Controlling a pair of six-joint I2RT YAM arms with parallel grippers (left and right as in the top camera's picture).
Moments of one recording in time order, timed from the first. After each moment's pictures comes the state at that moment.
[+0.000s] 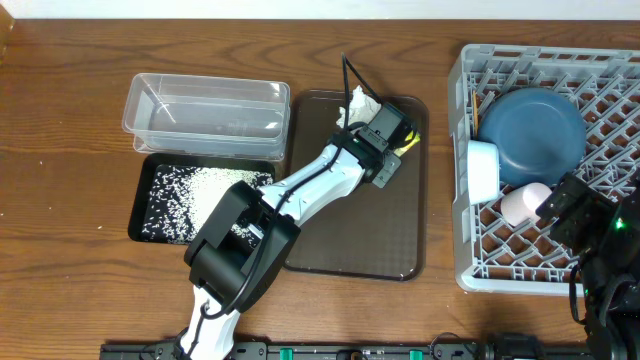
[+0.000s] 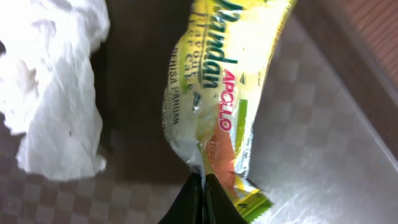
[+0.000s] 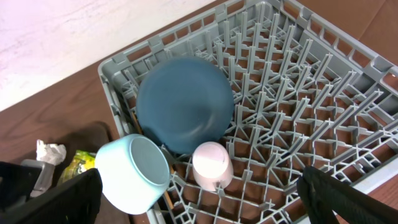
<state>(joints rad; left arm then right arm) -0.72 2.07 1.46 -0.48 -0.09 -0.03 -0.02 0.76 1.19 -1.05 0.33 0.44</state>
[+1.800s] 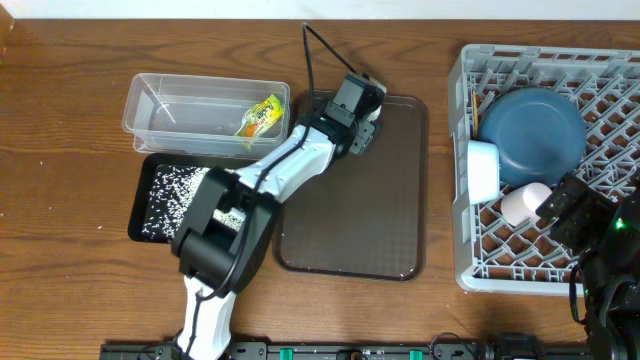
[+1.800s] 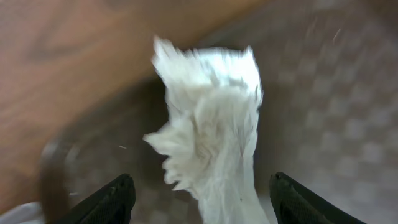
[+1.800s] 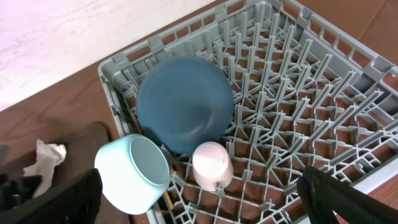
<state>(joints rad) -0.56 2.10 1.47 -0.29 -0.14 0.12 -0.02 0.76 1.19 -1.06 0.33 0.44</state>
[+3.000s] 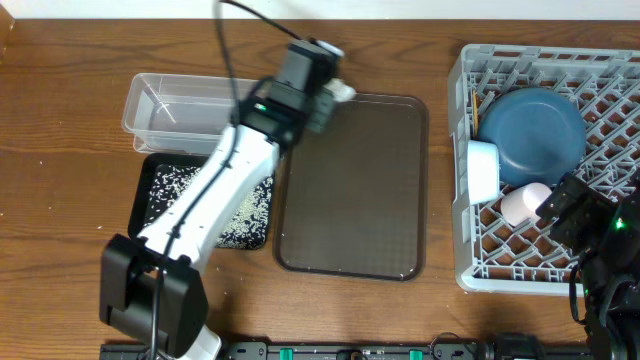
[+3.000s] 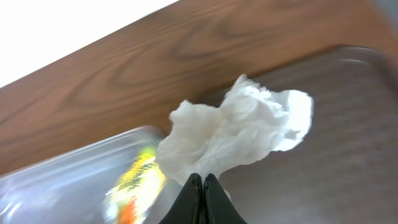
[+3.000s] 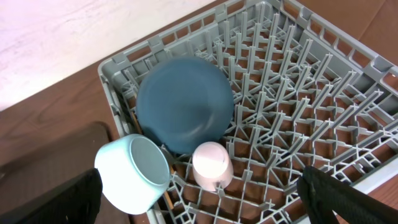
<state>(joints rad) -0.41 1.74 1.47 -0.56 -0.17 0.04 -0.02 0.76 1.19 -1.06 0.33 0.44</state>
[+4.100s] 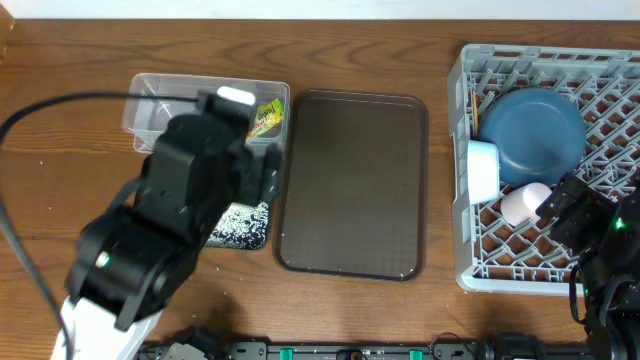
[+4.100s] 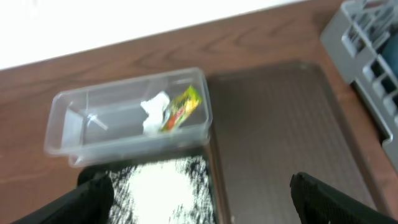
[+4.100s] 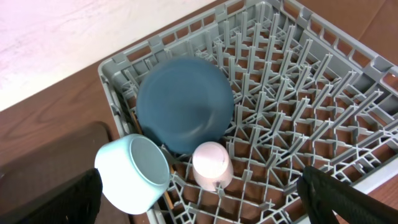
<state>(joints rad) -0.48 1.07 1.47 -1.09 -0.22 -0.12 -0.02 0.76 1.19 -1.06 0.33 0.44</state>
